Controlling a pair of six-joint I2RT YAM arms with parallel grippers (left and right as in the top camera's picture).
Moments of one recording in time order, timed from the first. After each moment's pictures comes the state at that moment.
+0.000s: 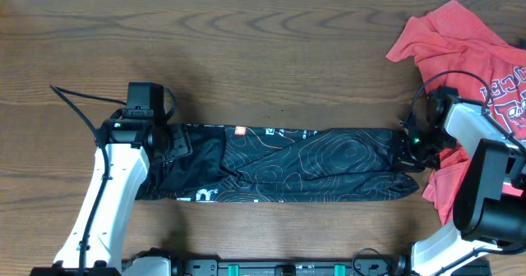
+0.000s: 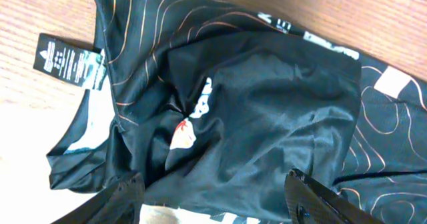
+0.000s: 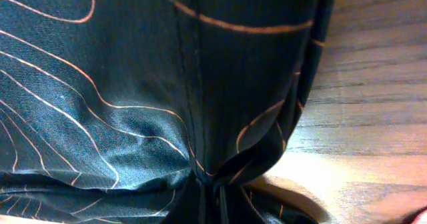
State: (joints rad) left arm -0.02 1.34 0.95 -0.94 0.00 -0.33; right arm -0.22 1.83 1.01 -0.97 -0.19 -0.03
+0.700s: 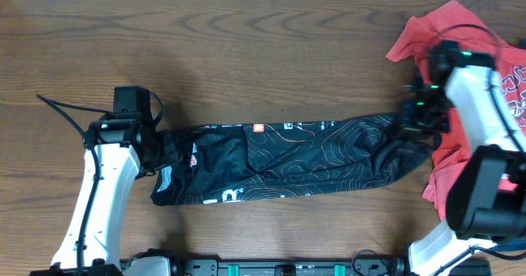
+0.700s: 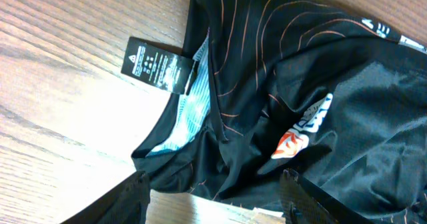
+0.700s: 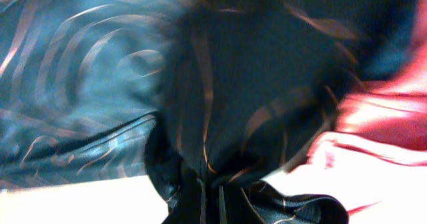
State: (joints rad) left arm 0.06 1.34 0.95 -1.03 0.02 -0.33; right arm -0.05 1.84 1.41 -1.30 -0.06 0.07
